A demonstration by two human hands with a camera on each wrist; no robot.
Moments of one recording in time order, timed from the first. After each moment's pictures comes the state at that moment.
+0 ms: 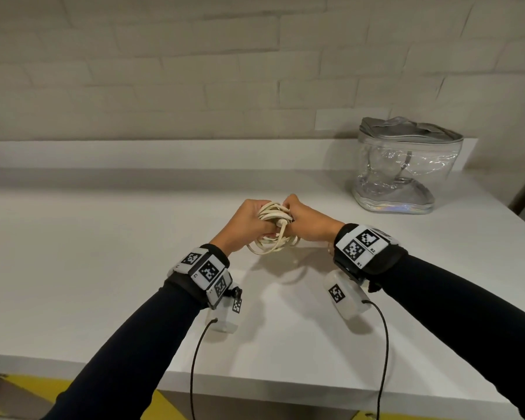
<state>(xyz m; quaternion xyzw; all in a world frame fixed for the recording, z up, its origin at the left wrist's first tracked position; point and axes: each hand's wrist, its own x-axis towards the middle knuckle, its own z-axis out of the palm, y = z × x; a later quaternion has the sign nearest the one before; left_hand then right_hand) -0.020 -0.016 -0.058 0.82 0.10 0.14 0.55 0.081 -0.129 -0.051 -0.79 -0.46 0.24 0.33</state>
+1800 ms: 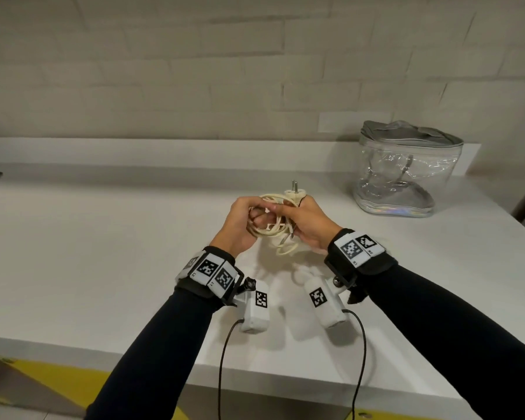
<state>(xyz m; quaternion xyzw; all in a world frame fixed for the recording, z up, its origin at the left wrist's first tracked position) -0.016 -0.028 -0.052 0.47 0.22 0.19 0.83 0.068 -0.128 -0.055 -0.54 -0.31 0.36 0.69</state>
